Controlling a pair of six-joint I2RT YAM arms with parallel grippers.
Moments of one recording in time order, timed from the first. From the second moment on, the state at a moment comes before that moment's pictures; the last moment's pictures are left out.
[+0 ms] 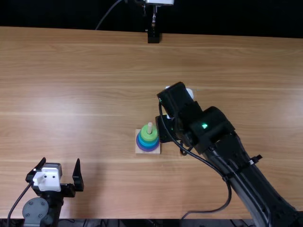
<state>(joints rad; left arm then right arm) -0.04 0.01 0.10 -0.37 0.00 -0.06 0.62 1.67 1.69 -1.17 0.05 0.35</state>
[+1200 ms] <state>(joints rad) -0.04 0.01 0.10 -0.37 0.00 -0.06 0.69 1.79 1.76 -1.17 0.05 0.35</state>
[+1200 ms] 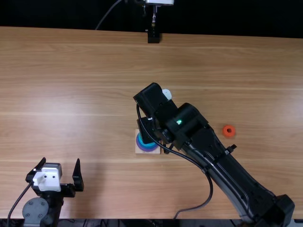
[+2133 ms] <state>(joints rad) -0.04 0.01 0.10 -0.37 0.00 -0.06 0.58 1.81 1.83 -1.09 0.05 0.36</state>
